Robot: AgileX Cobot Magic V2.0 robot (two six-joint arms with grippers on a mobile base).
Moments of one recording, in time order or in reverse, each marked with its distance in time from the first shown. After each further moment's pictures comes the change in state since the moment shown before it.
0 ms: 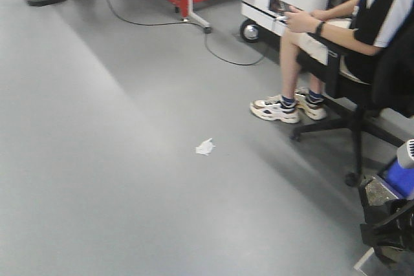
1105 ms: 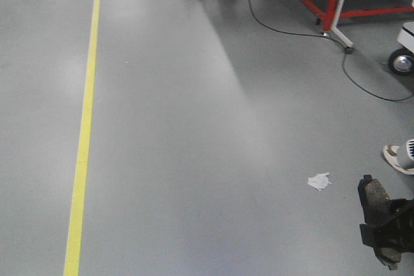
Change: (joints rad) left arm 0.000 0.000 0.000 0.000 0.000 0.000; right arm 0.000 0.000 0.000 0.000 0.000 0.000
